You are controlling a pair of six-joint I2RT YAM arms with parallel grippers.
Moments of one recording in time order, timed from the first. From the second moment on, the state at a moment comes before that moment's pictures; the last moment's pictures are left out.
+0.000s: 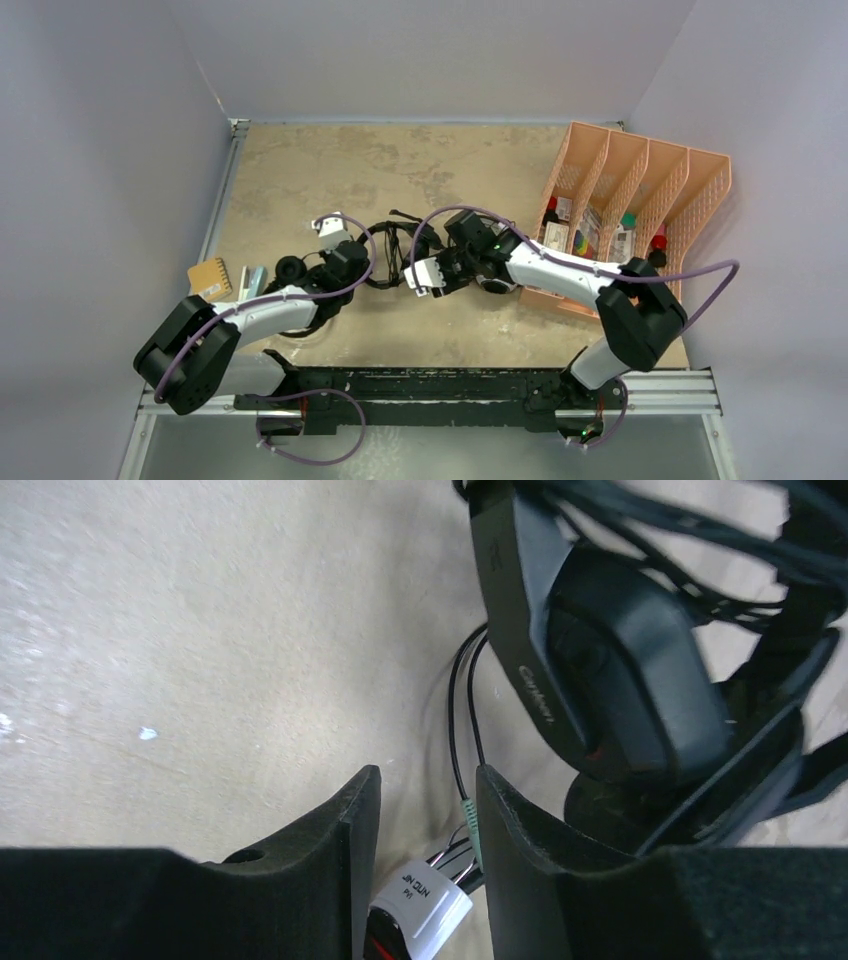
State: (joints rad) left arm -0.65 1.29 0.44 0.22 -0.60 -0.72; right arm 0.77 1.53 0.95 -0.39 -0.41 -1.15
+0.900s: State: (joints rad) left arm -0.65 1.27 0.43 0.23 -0.61 -0.72; right arm 0.77 1.71 0.90 -0.12 -0.17 -1.21
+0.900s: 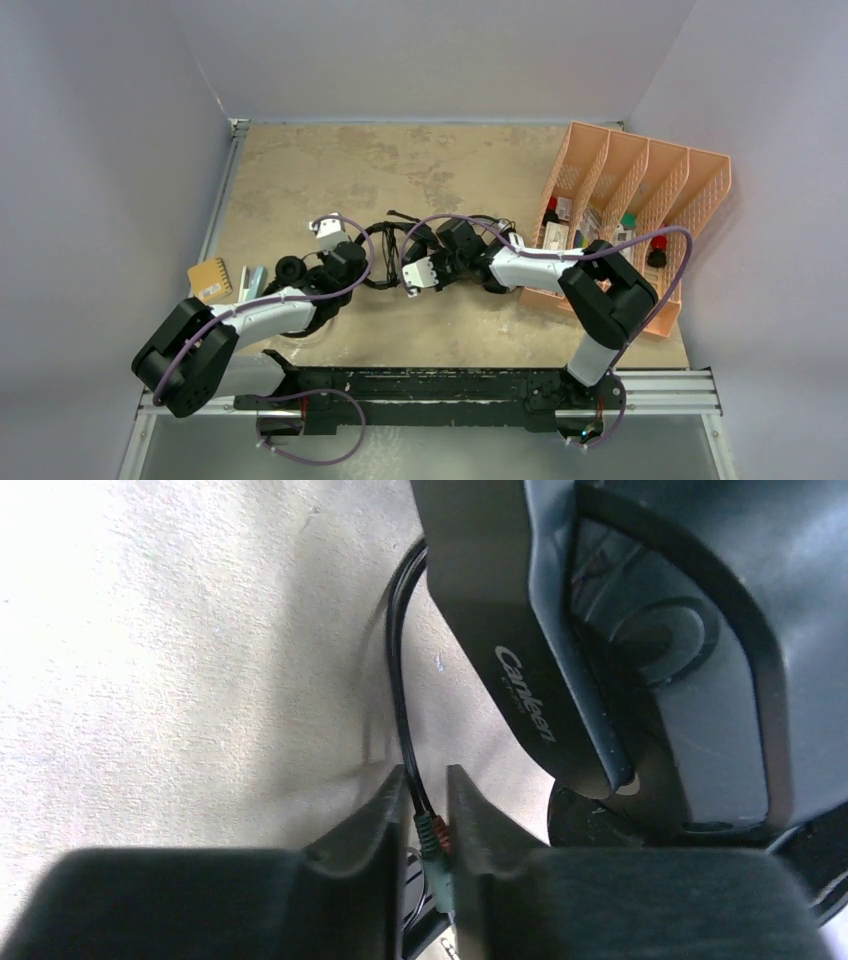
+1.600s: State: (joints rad) left arm -0.62 1.23 0.46 0.14 -0.67 -0.85; right arm 0.87 1.58 0.95 -0.32 -0.34 -1.10
